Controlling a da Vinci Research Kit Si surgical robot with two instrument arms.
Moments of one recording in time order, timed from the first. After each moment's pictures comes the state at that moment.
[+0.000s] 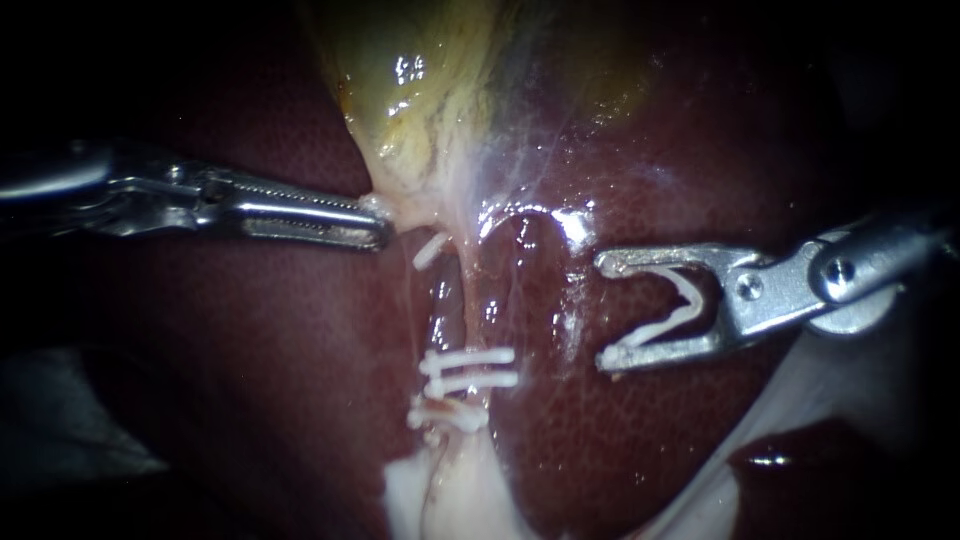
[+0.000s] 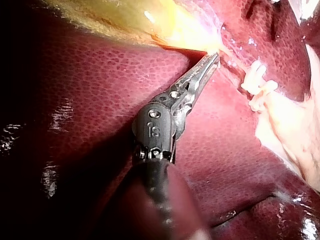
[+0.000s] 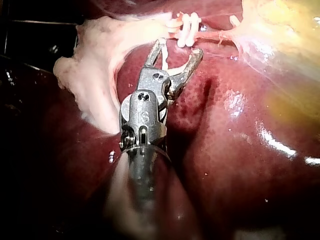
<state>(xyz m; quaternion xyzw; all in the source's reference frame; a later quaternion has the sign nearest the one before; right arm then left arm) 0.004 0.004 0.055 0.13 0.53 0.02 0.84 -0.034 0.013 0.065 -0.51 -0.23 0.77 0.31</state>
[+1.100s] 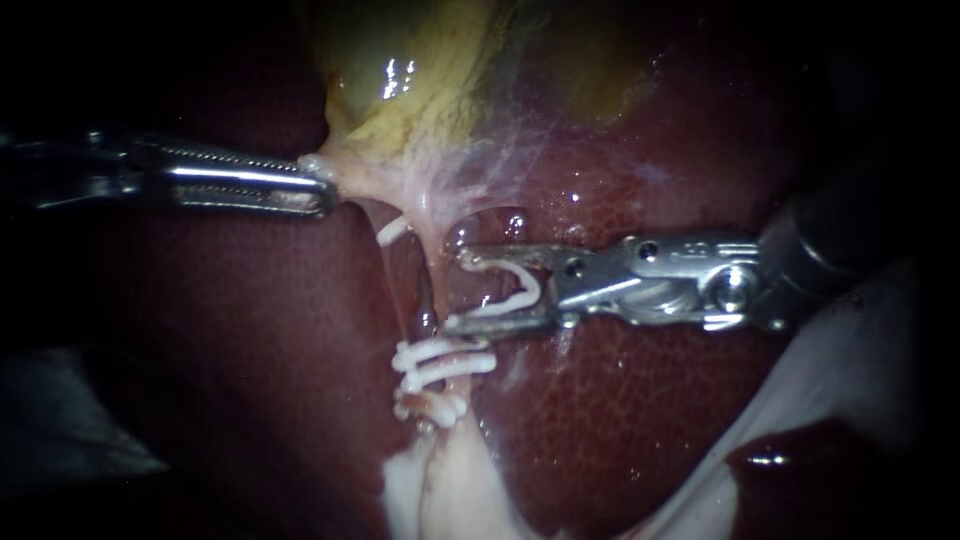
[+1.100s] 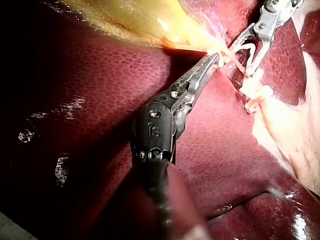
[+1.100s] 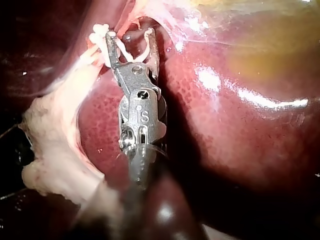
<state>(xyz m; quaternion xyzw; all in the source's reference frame) 0.017 0.003 0.069 0.27 0.53 0.20 0.78 -0.031 0.015 0.059 -0.52 -0.22 0.76 0.32</state>
